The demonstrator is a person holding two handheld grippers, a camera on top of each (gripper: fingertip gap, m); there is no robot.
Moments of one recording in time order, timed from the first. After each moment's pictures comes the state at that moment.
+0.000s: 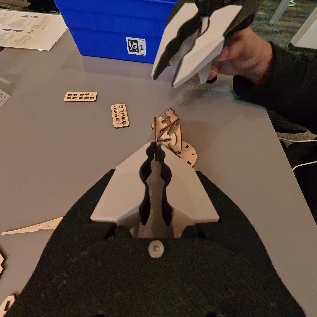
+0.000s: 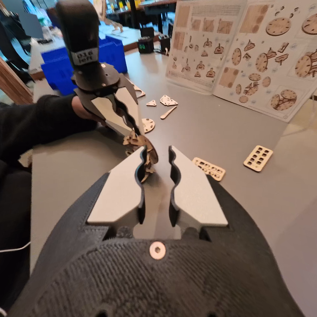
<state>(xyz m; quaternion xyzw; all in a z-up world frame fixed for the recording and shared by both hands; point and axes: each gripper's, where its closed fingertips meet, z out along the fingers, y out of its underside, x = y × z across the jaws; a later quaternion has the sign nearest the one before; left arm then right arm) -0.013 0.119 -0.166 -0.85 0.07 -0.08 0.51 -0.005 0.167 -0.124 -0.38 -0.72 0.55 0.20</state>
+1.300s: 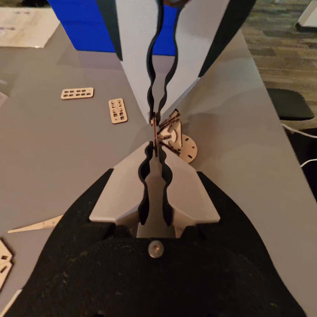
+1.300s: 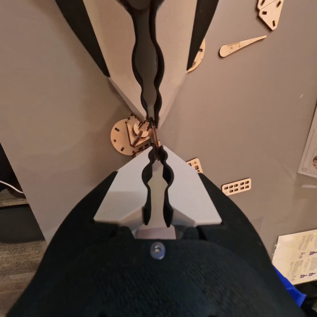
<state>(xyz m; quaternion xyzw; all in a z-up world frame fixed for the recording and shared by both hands) -0.011 0.114 -0.172 -0.86 0.09 -0.07 0.49 -0.016 0.128 -0.164 -0.16 -0.98 0.10 0.07</state>
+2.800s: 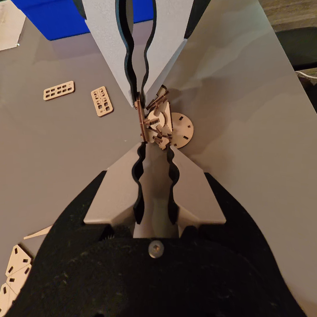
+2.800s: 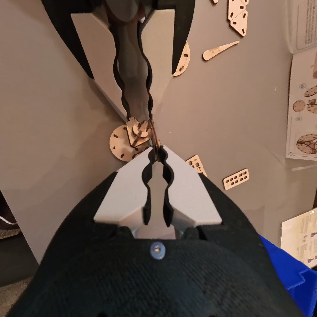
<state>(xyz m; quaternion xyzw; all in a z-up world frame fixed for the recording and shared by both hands) -0.002 0.105 -0.193 -0.88 0.19 -0.02 0.44 -0.011 0.128 -0.162 -0.20 -0.96 0.14 0.14</state>
